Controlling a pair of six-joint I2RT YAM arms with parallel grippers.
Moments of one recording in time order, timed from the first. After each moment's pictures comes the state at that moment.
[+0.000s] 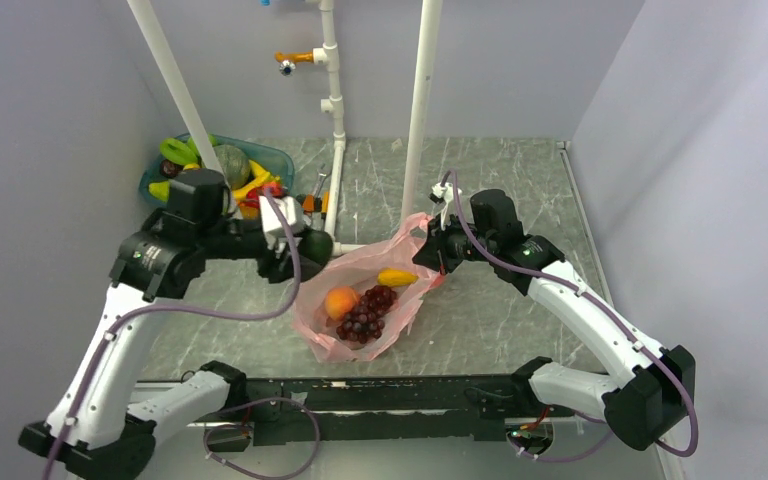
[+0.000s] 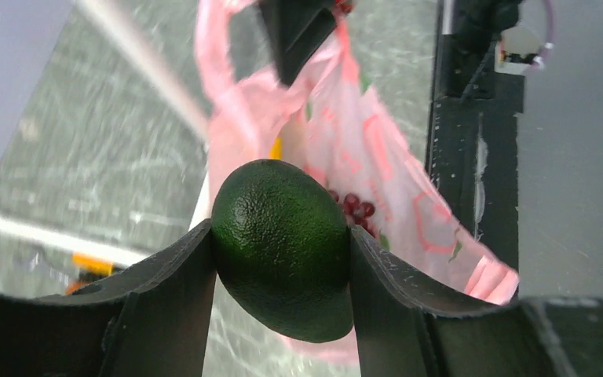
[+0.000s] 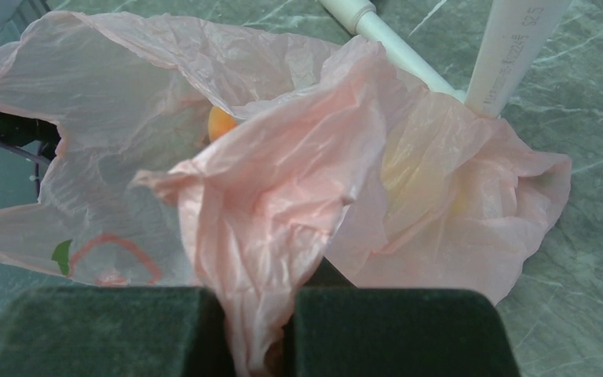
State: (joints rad) left arm -0.32 1.00 1.39 -0.99 0.85 0.56; right arm 0.52 1.12 0.95 -0.43 -0.50 0.10
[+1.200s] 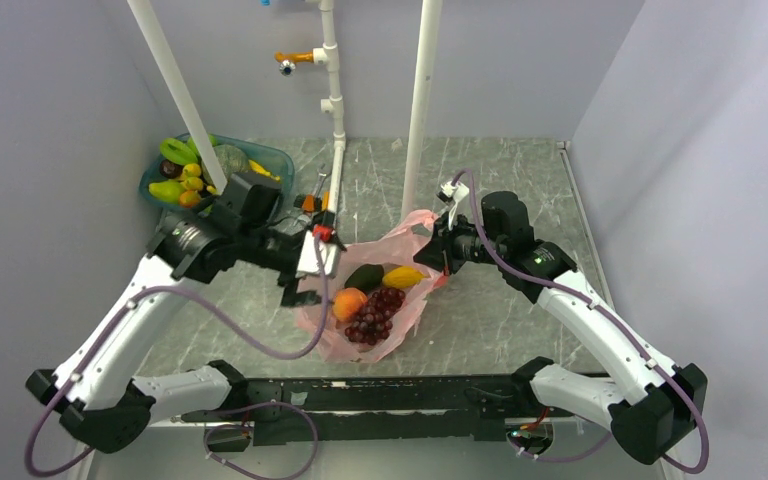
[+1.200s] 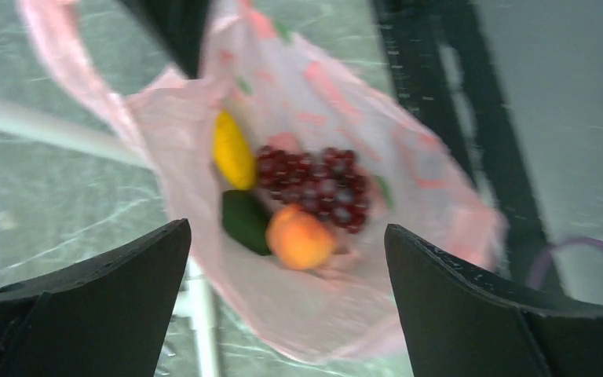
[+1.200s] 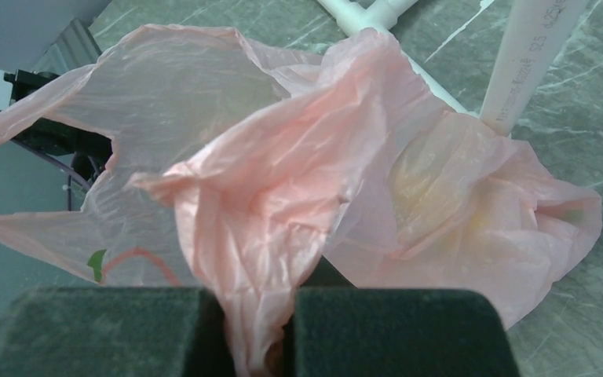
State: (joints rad) left arm -0.63 1.16 1.46 -1.07 0.74 0.91; right arm 0.52 1.04 0.95 -0.42 -0.53 0.14
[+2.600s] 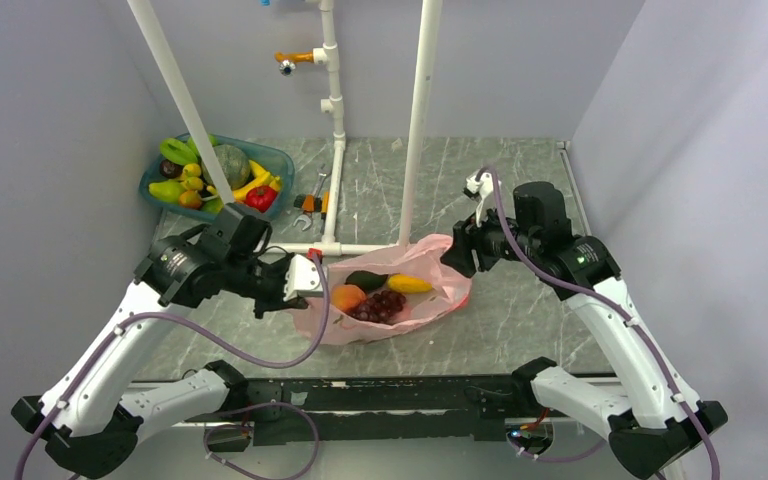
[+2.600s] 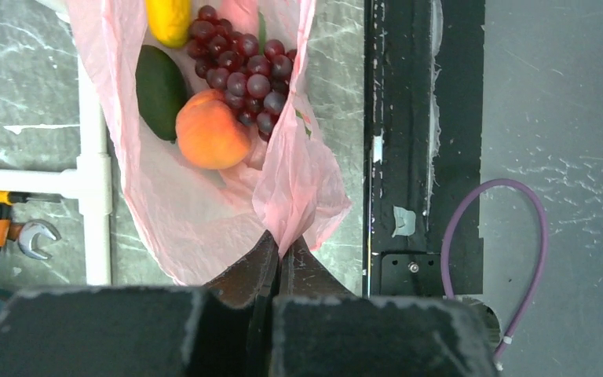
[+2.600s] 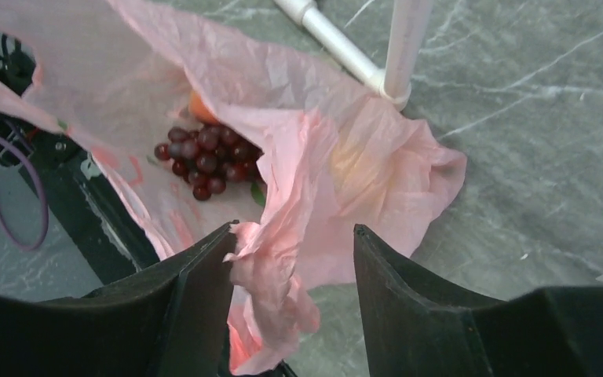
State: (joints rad) left arm -0.64 0.99 1.31 -1.30 0.58 0.79; right arm 0.43 0.97 1.18 -0.80 -0.43 -0.06
